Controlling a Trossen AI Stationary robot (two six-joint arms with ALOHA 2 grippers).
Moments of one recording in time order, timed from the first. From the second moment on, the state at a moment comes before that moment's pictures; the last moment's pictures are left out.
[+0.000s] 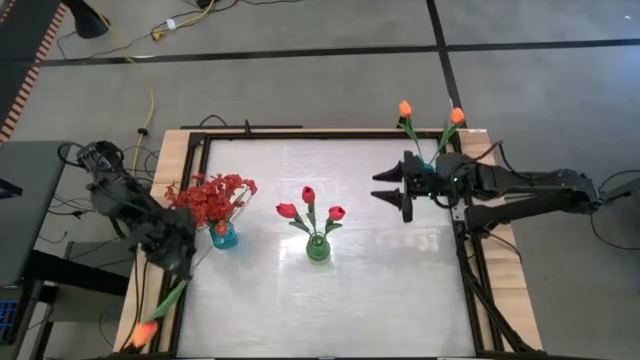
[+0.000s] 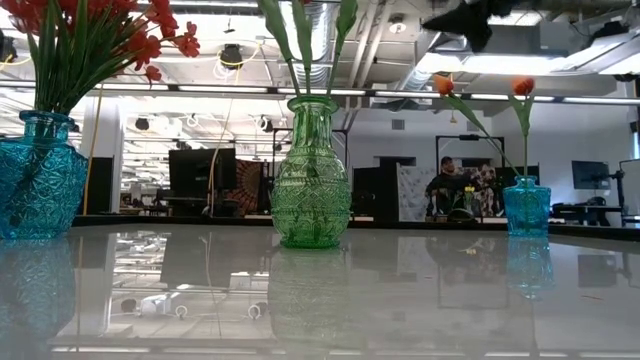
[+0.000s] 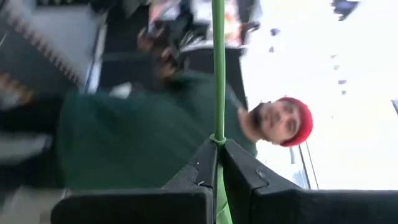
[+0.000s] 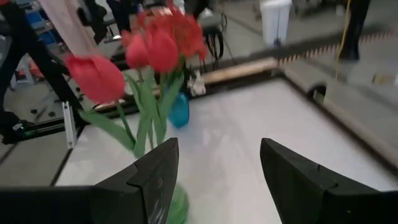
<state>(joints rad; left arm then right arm) -0.75 0.65 0.91 -0.18 0.03 -1.53 -0.05 0.88 0.81 -0.17 0.06 0.23</state>
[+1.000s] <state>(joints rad) 0.08 0.82 0.91 0.31 0.22 -1.45 -0.01 1.40 1.60 -0.07 0.10 -1.33</state>
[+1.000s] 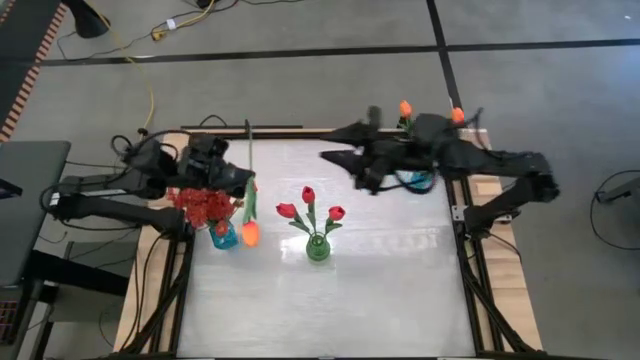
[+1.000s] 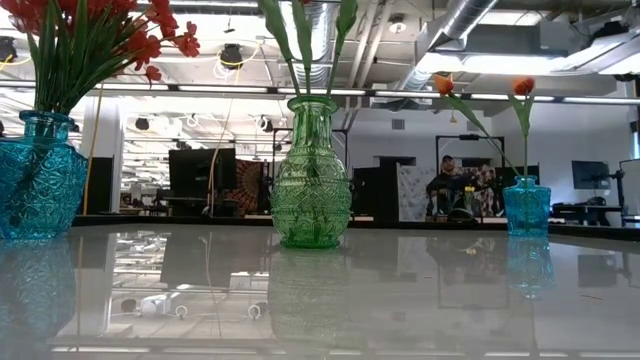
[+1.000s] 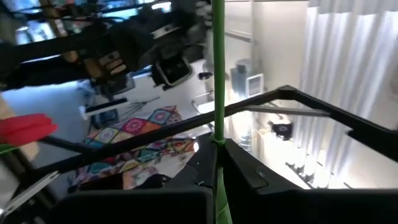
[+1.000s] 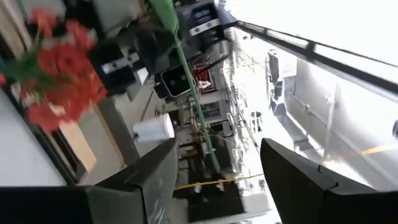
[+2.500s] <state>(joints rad) 0.15 0.92 0.91 0.33 0.36 -1.51 -0.02 1.79 1.86 0.03 0.02 -1.58</state>
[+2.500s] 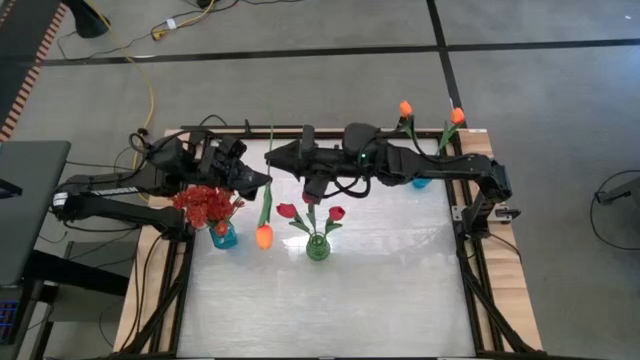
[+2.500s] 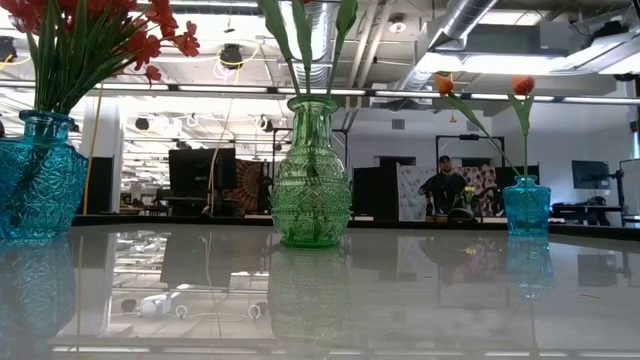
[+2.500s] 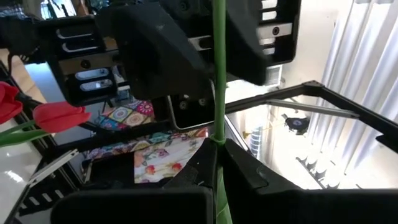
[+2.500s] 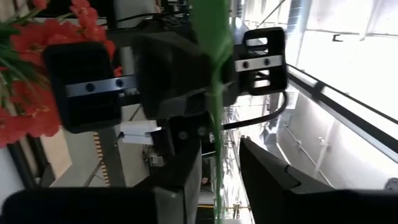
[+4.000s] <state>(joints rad) 0.60 0.86 1.12 0.11 0.58 -1.00 -0.14 1.45 1.86 -0.61 -0.03 -0.84</state>
